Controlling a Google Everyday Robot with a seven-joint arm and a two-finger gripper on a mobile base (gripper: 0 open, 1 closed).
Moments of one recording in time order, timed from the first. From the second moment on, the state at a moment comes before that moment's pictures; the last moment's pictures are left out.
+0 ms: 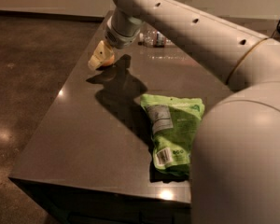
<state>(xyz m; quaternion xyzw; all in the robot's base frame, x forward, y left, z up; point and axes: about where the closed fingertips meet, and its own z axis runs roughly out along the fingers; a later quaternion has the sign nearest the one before) 0.729 0.084 0.871 -0.42 0.86 0.08 0.29</state>
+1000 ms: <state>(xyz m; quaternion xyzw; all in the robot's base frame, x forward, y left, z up) 0.752 0.101 0.858 -0.45 0.85 0.08 0.26</state>
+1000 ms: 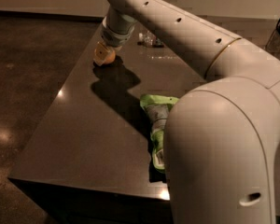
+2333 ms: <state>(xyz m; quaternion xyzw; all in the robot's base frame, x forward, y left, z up) 0.705 -0.016 0.907 -0.46 0.85 0.06 0.24</state>
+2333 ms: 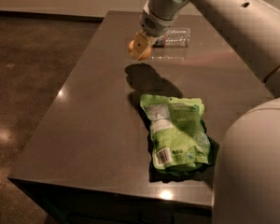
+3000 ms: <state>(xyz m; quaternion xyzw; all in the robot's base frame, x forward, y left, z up) 0.629 -0.075 0.891 -0.47 0.86 0.06 0.19</state>
